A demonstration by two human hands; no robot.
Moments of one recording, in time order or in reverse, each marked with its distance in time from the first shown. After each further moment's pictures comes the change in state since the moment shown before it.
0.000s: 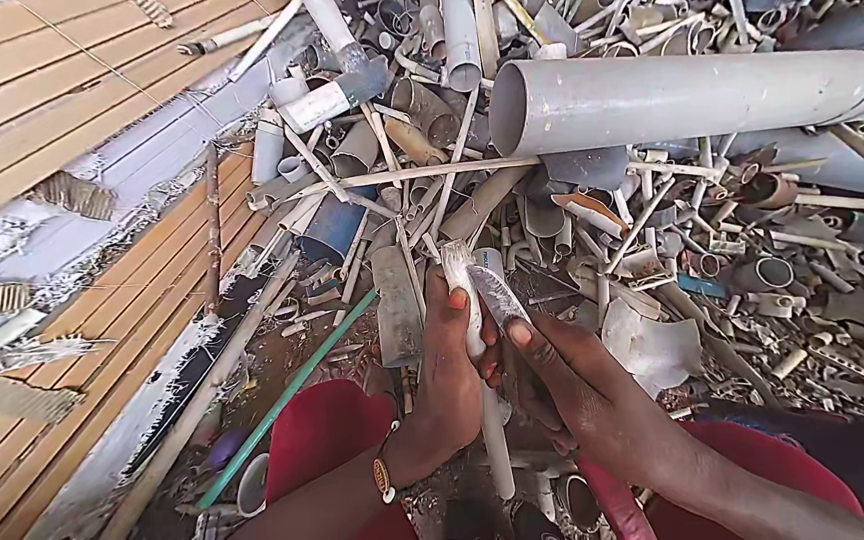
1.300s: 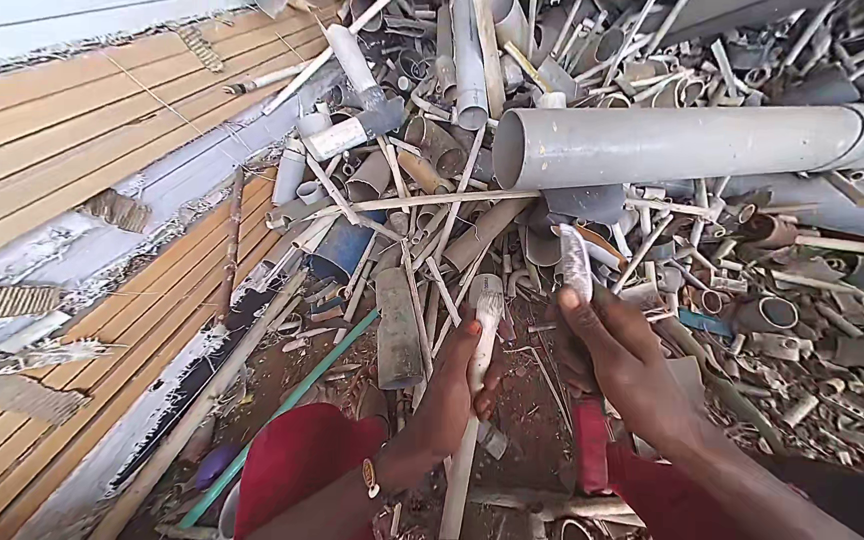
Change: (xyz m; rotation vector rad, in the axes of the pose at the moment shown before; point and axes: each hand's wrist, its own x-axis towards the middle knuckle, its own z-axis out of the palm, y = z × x) left_hand 0.002 -0.008 -0.010 -0.034 -0.220 -0.286; right_hand 0.009 0.009 -0.044 0.047 0.270 -0.121
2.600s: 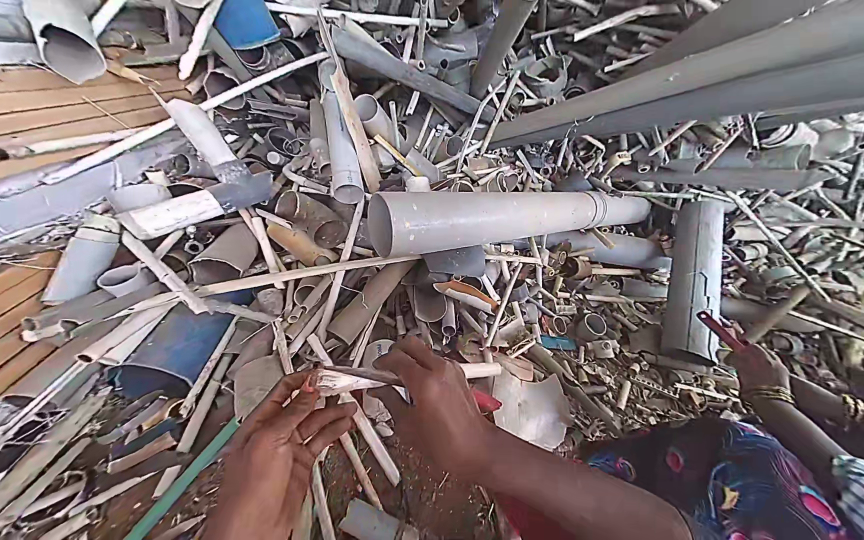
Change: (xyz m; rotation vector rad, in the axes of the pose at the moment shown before) left_hand 0.023 0.028 0.007 -0.026 0.554 -0.029; right_hand 0.016 0.012 0.011 -0.871 0.076 -0.439
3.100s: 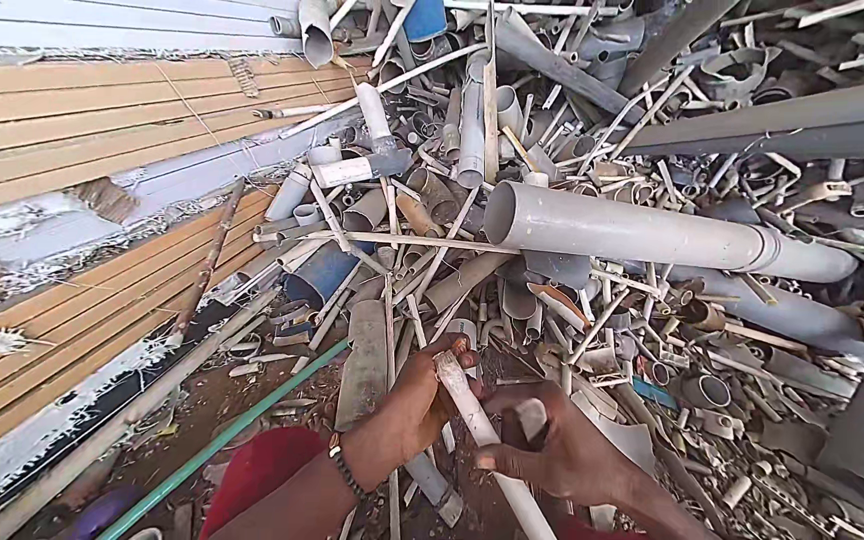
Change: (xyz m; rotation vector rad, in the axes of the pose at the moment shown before) left_hand -0.003 0.008 -0.007 -0.265 -0.252 -0.313; right_hand -0.019 0.007 -0.013 0.710 -0.488 -0.003
